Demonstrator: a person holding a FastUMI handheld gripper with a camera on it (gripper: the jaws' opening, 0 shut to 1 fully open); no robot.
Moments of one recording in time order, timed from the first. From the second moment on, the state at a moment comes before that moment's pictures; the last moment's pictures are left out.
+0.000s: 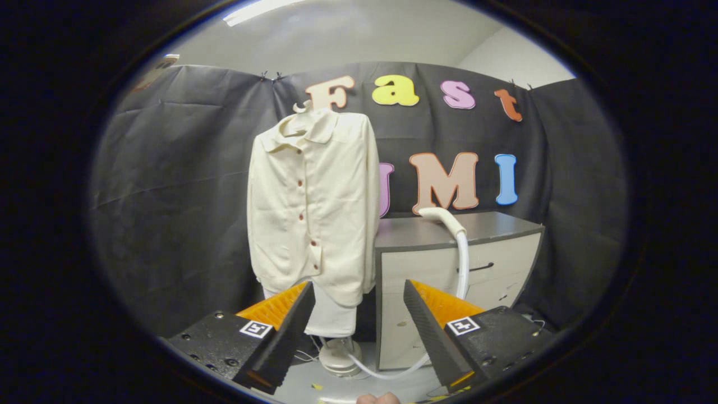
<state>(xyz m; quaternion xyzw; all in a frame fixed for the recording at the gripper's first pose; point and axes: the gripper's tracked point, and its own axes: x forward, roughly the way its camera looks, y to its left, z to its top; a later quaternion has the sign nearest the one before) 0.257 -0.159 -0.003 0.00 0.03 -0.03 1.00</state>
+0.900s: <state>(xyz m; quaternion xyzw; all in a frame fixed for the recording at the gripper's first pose) 0.454 -0.358 0.012 -0.02 0.02 -0.09 0.99</state>
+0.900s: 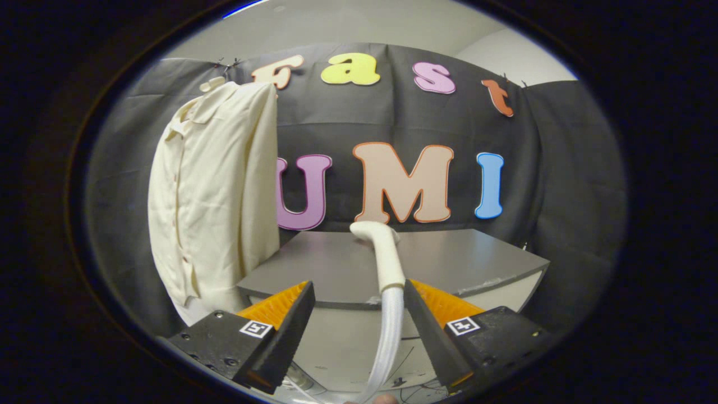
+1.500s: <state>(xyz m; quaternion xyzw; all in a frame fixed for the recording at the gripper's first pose) 0.558 -0.398 -0.008 -0.04 0.08 -0.10 0.99</state>
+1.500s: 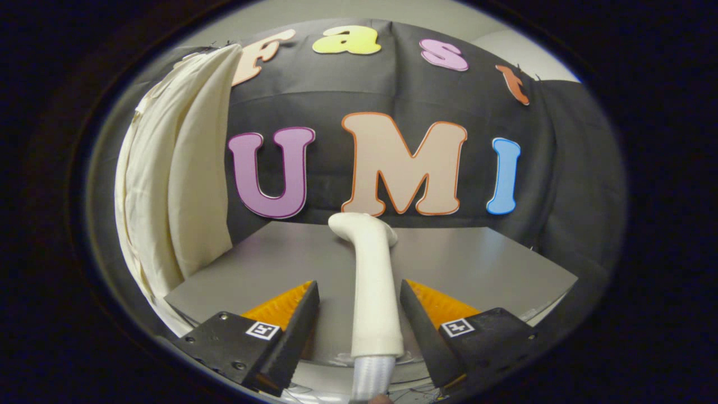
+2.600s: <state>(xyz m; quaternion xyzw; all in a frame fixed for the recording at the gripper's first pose) 0.484 -0.358 0.016 0.03 0.10 -0.13 0.99</state>
